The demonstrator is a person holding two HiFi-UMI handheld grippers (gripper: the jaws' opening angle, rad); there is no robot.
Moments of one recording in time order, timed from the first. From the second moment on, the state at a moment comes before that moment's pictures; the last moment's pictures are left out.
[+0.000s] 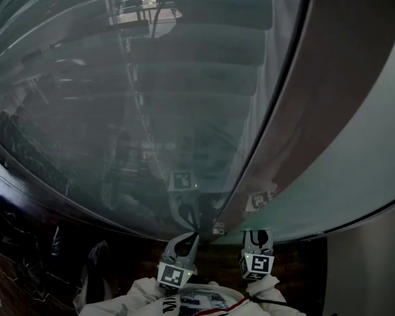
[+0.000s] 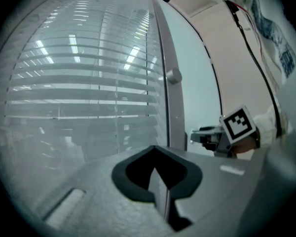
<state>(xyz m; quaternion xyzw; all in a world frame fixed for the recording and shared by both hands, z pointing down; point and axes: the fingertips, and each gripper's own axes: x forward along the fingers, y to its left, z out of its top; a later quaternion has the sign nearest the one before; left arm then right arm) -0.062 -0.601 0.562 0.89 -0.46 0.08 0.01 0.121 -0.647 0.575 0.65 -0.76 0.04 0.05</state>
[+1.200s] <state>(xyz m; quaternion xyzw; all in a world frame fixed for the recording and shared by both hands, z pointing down) -0.062 -0.589 0.552 0.89 -0.45 0.08 0.02 0.124 -0.658 0.579 0.65 -0.76 0.04 0.05</state>
